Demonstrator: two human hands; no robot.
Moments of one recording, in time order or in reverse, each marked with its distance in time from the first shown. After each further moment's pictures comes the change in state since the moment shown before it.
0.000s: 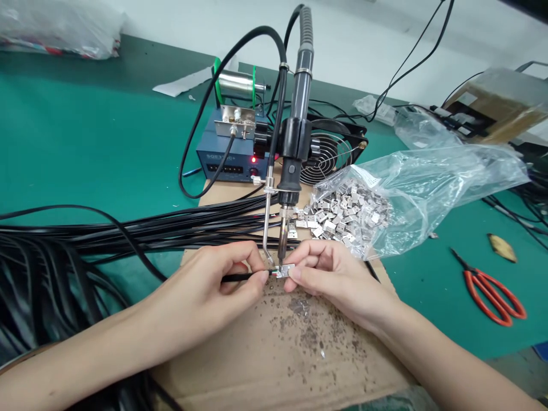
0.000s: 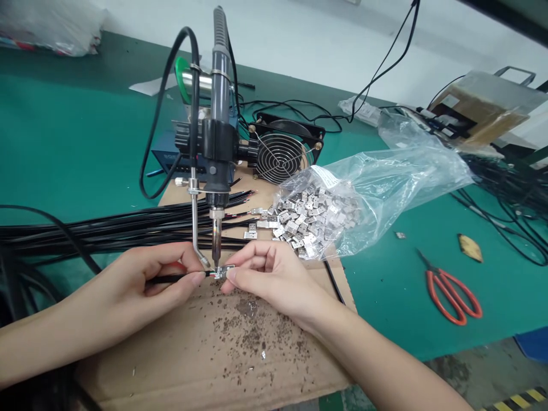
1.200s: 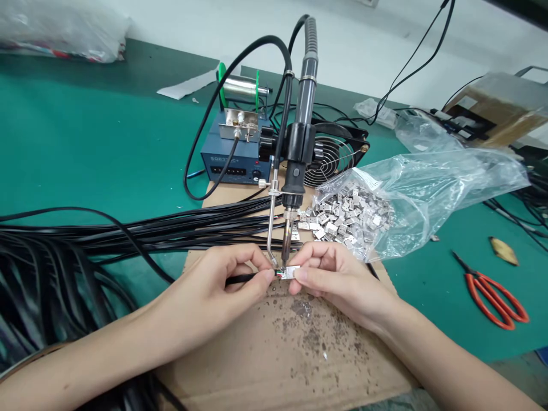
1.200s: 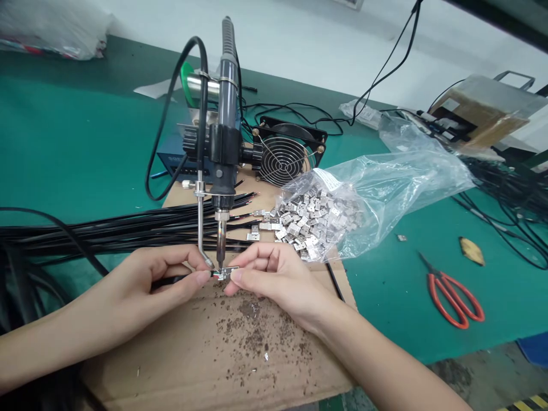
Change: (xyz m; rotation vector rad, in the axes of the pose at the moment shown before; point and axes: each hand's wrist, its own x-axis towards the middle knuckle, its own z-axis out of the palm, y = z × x) left_hand 0.000 0.001 0.005 -0.283 -0.010 -0.024; right_hand -0.001 -0.001 -0.002 0.052 -0.061 -0.022
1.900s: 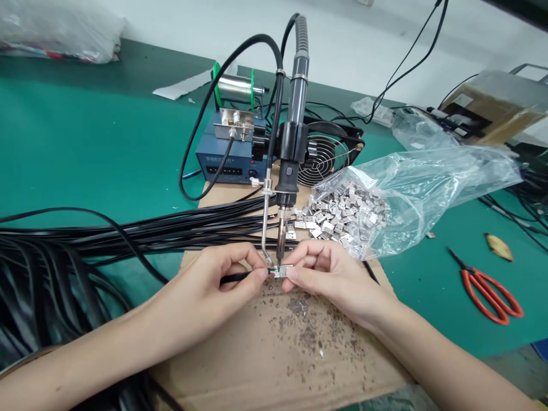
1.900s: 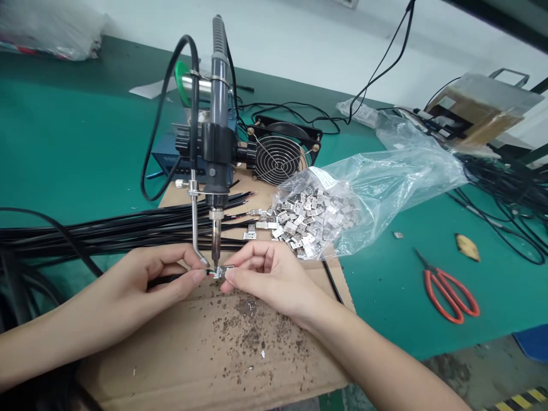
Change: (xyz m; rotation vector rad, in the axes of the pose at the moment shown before) left_hand 0.002 0.000 -0.002 0.115 0.017 -0.032; right_hand 0.001 -0.003 0.004 -0.140 0.091 0.027
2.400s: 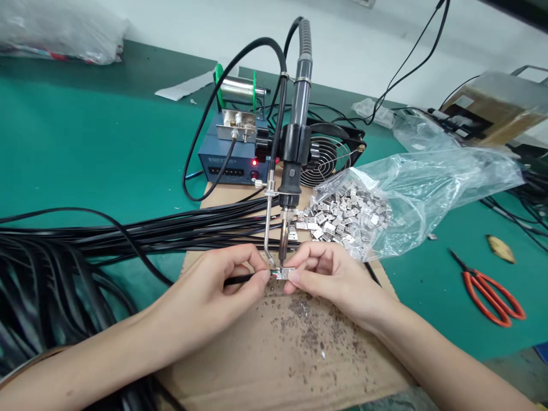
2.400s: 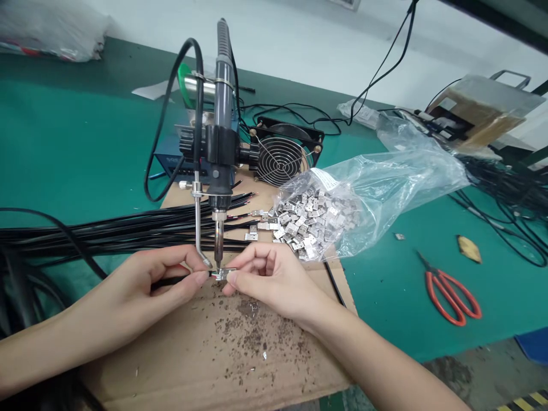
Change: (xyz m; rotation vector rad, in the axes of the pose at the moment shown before) left_hand -0.002 0.001 0.001 -0.071 -0.014 0.015; right_hand 0.000 0.002 0.000 0.006 -0.013 -0.020
